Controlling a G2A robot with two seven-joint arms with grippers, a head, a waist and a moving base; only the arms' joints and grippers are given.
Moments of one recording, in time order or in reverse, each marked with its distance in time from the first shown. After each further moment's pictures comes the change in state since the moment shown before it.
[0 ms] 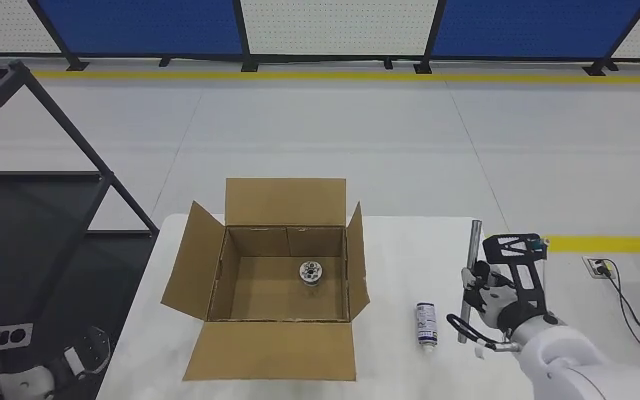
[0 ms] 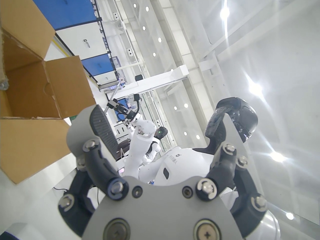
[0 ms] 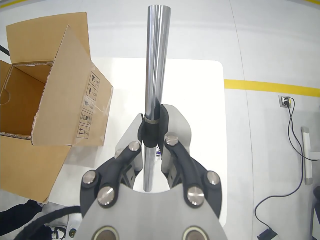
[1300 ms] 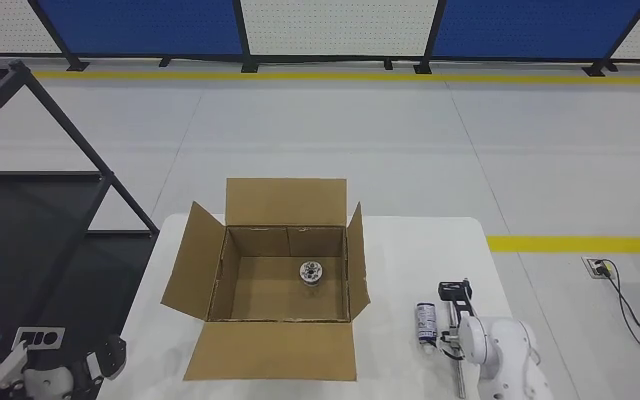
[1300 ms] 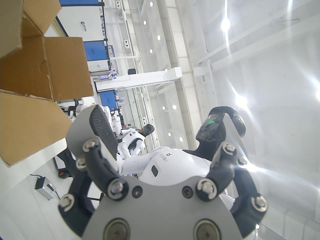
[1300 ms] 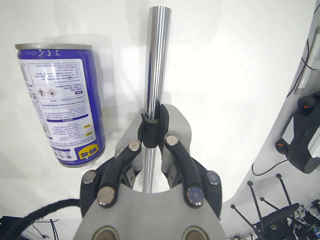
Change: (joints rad) left arm -0.013 0.006 0.058 0.063 -0.010 0.124 -0.042; right arm 0.128 -0.014 -0.039 0.816 -0.188 -0.003 0.051
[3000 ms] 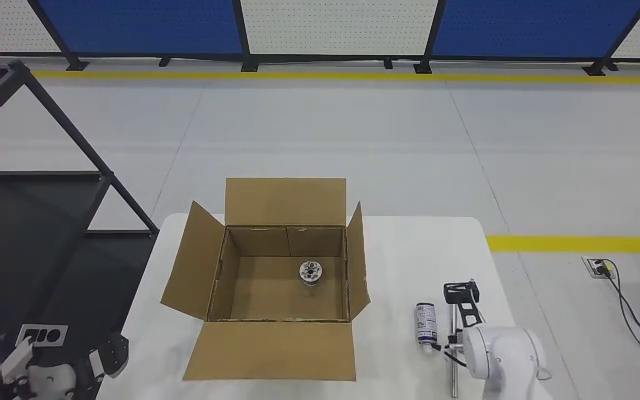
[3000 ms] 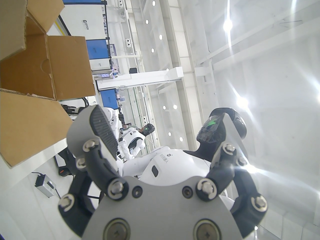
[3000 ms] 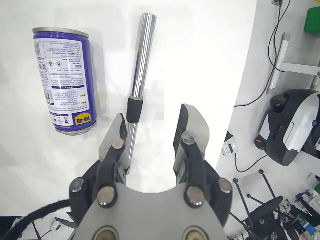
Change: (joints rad) left arm -0.015 0.002 0.004 0.006 0.016 0.019 0.001; right arm -0.079 -0.019 -0.017 -0.191 -0.131 -0.023 0.071
